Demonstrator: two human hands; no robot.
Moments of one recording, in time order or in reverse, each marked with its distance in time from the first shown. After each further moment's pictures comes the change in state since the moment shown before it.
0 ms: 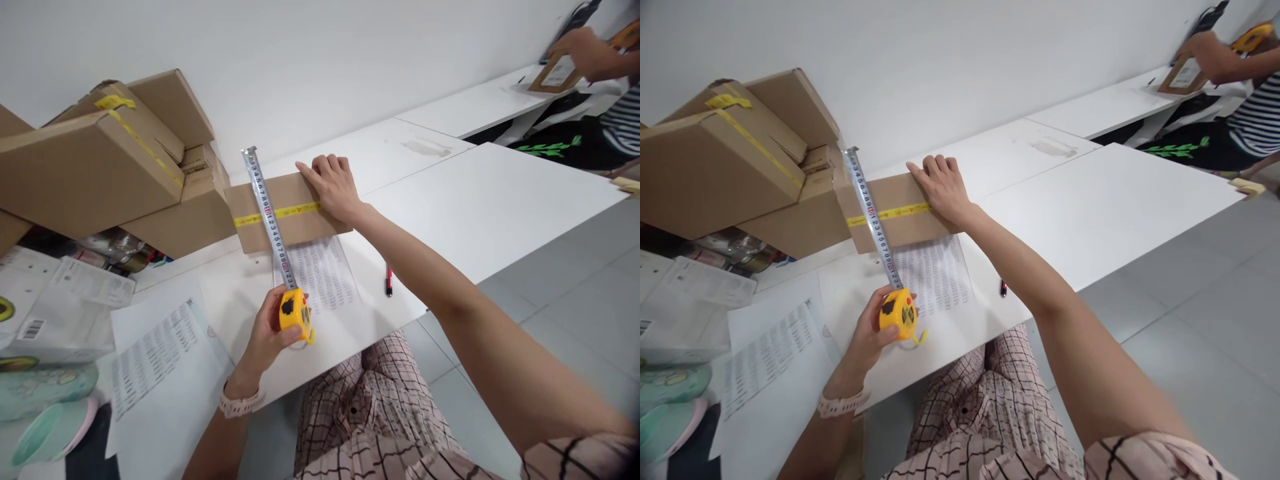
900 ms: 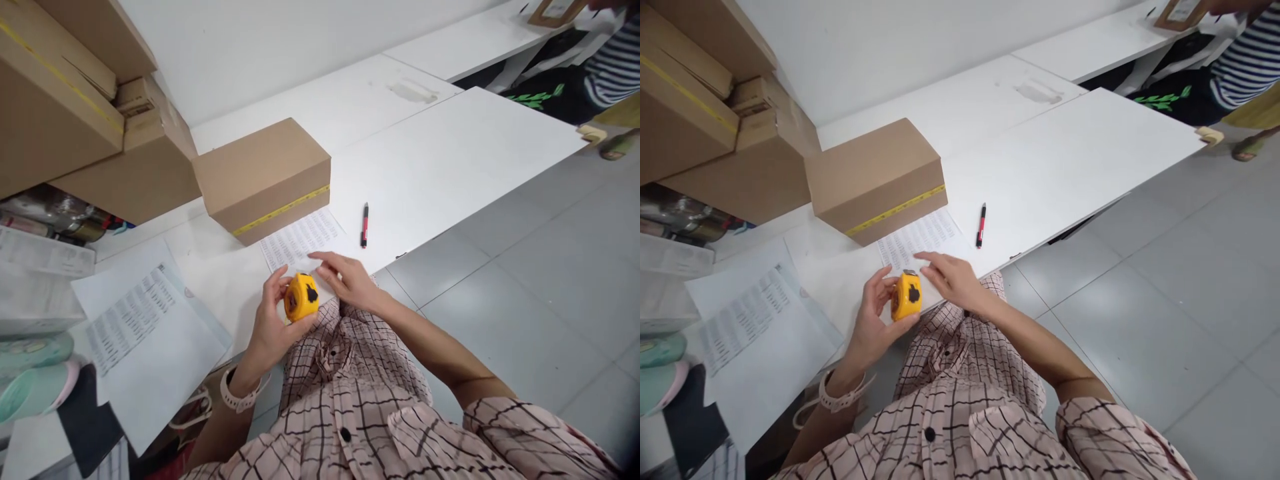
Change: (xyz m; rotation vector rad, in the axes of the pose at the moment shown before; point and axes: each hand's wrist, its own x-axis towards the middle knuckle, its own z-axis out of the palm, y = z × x) left_hand -0.057 -0.028 0.042 0.521 0.089 0.109; right_hand -0.247 -0.087 -0.022 0.898 -0.166 0.308
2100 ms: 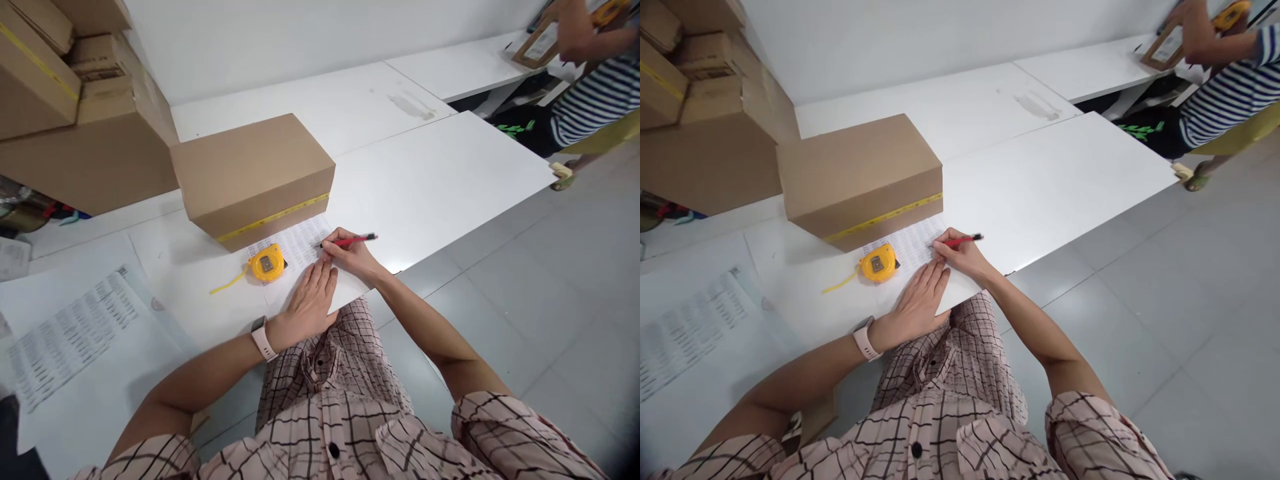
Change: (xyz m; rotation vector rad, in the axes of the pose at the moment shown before) left_hand 0.071 -0.024 0.075 1.084 -0.448 0.565; right_hand 0.057 0.059 -0.025 0.502 0.000 0.323
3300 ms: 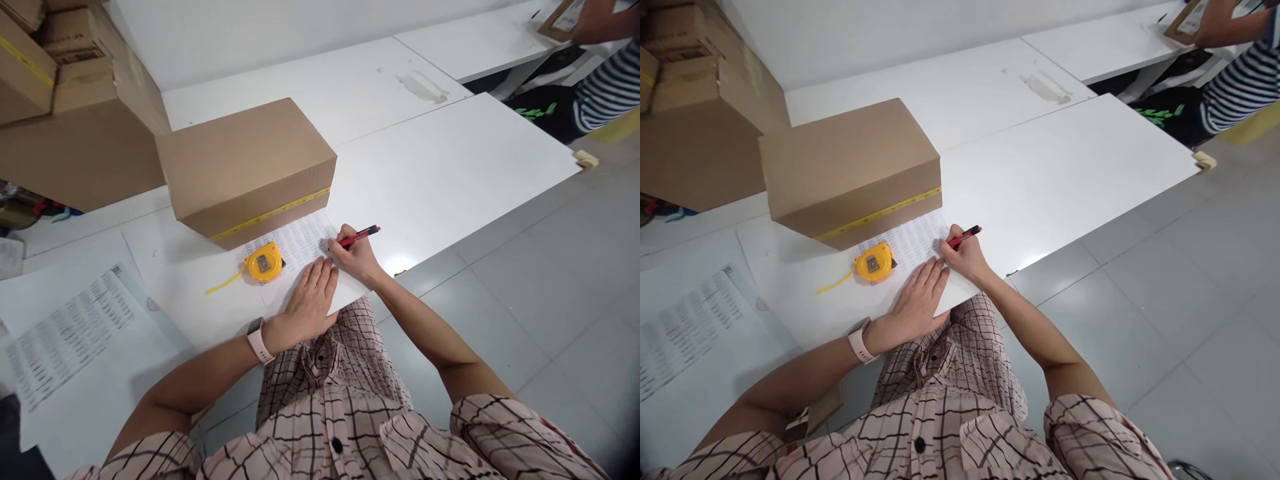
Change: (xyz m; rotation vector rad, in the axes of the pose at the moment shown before) left_hand 0.004 -0.001 0.003 0.029 -0.042 0.001; right_hand 0.002 0.012 0.001 -0.302 0.252 -0.138
